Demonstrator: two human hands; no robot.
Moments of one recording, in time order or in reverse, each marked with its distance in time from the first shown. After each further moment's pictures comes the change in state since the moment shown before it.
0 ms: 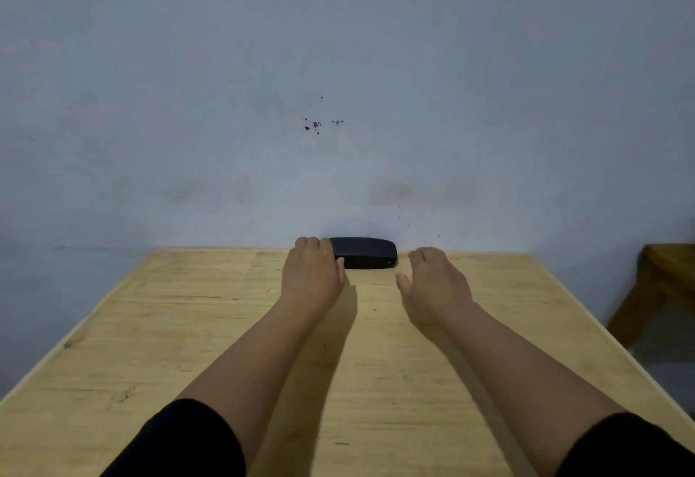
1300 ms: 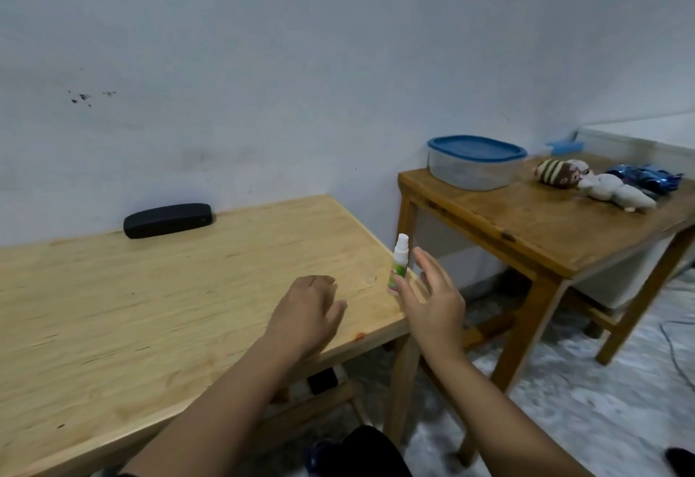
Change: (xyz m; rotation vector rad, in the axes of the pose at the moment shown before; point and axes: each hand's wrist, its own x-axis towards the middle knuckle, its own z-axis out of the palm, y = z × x) left_hand -0.203 0.206 0.025 -0.455 -0.248 0.442; right_hand -0.288 0.158 -0.047 0.544 0.671 0.448
